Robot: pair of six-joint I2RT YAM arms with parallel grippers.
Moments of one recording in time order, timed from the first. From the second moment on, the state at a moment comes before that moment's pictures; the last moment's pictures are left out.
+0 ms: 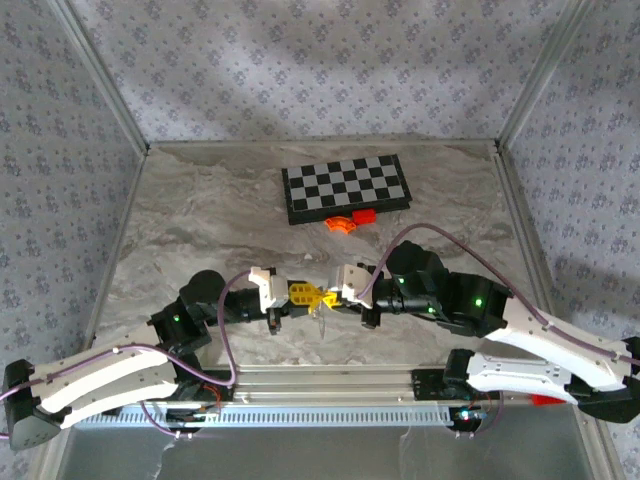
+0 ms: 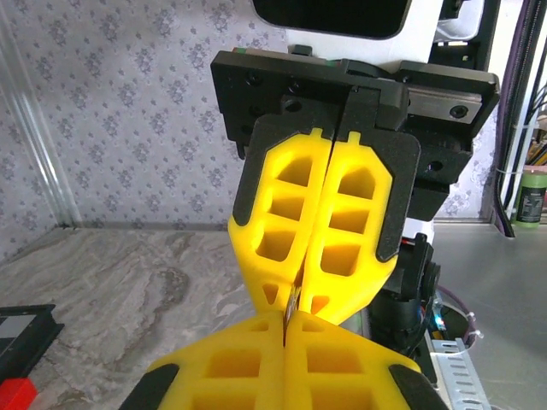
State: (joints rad) left arm -1.08 0.72 0.55 0.20 0.37 0.03; right arm 1.15 0.90 1.04 -0.59 -0.19 -0.33
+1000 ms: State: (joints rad) left arm -1.08 0.69 0.67 -0.19 0.27 0.15; right arm 1.17 1.02 1.09 -0.64 -0.15 -0.36
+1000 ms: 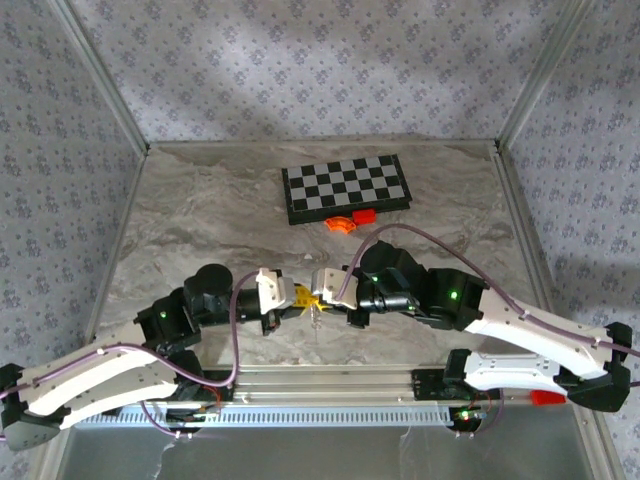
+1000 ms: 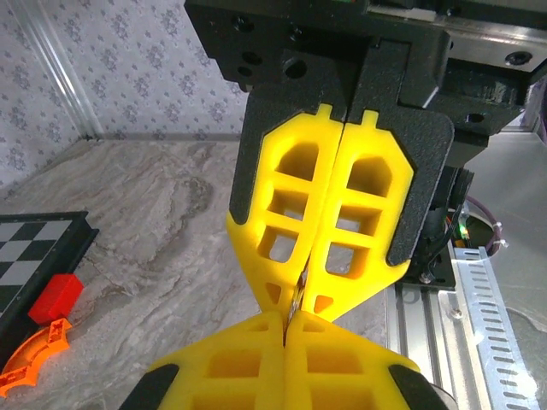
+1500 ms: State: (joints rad) left arm -1.08 0.60 0.63 -0.02 0.33 0.10; right arm 1.16 0.93 1.03 -0.51 -0.25 -0.34
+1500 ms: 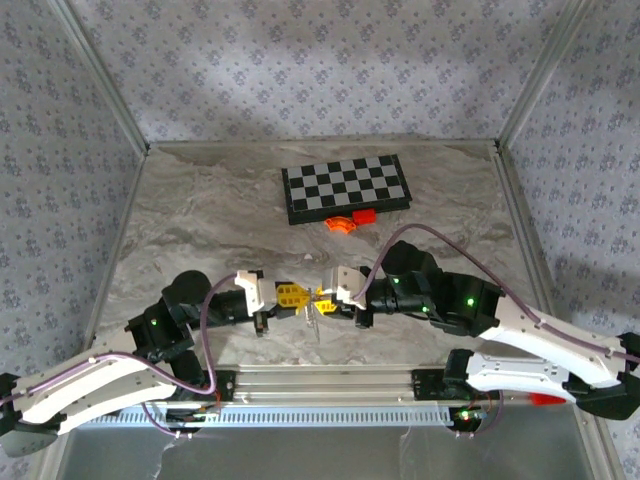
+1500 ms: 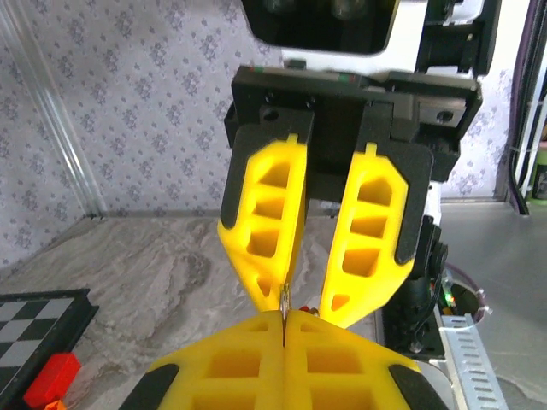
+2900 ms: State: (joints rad) left arm -1.08 0.59 0.61 0.04 0.36 0.08; right arm 1.14 0.81 0.93 -0.34 -0.26 -0.27
